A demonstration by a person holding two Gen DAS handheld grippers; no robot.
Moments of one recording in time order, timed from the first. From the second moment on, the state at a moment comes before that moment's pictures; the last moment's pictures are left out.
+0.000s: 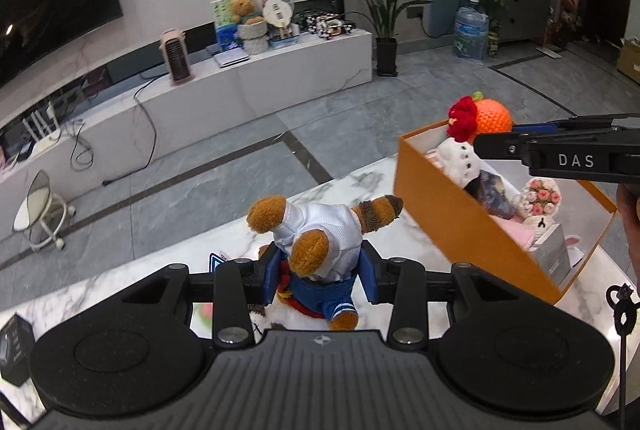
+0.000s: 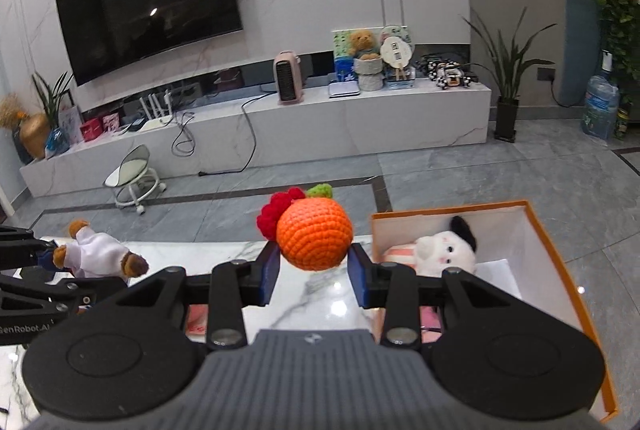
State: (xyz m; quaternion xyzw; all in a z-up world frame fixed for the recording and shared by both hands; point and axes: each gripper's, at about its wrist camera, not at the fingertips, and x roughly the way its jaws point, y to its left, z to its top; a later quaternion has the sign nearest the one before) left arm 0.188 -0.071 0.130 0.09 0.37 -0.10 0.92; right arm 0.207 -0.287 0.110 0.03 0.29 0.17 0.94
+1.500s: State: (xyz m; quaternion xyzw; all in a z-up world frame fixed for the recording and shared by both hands) left arm 0.279 -0.275 0.119 0.14 0.34 -0.24 0.90; right arm 0.289 -0.422 0.045 0.13 0.33 0.05 0.94
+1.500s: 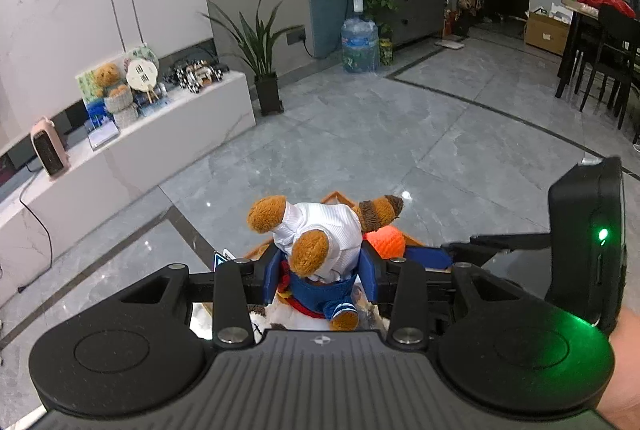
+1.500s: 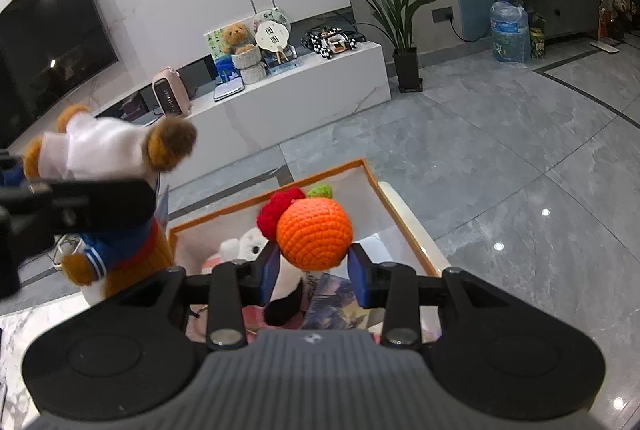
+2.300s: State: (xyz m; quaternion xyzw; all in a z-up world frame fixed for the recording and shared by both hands) left arm 0.306 -0.255 0.069 0.10 0.40 -0.22 0.89; right arm 0.315 -0.421 0.020 0.11 0.35 0.03 0.93
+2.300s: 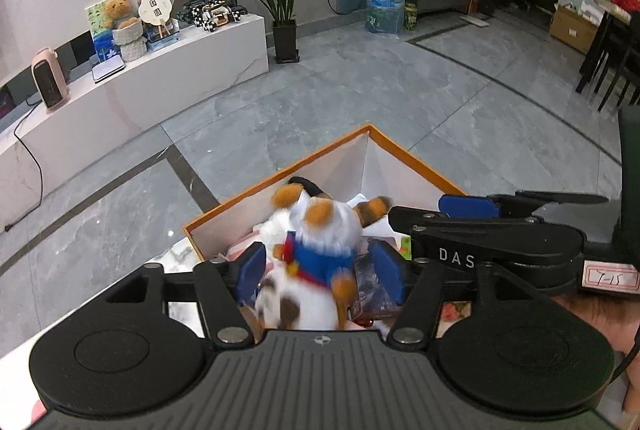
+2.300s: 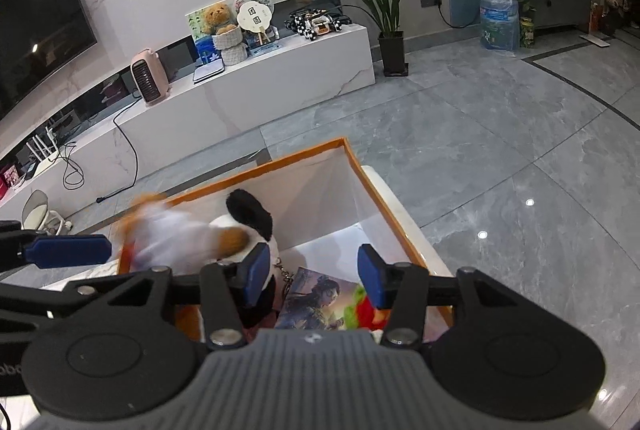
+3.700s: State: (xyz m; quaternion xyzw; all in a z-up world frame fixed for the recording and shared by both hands) left arm 0.259 -0.191 0.115 0.08 0.36 -0.18 0.91; right arm 0.282 -0.368 0.074 0.09 0.31 0.06 0.95
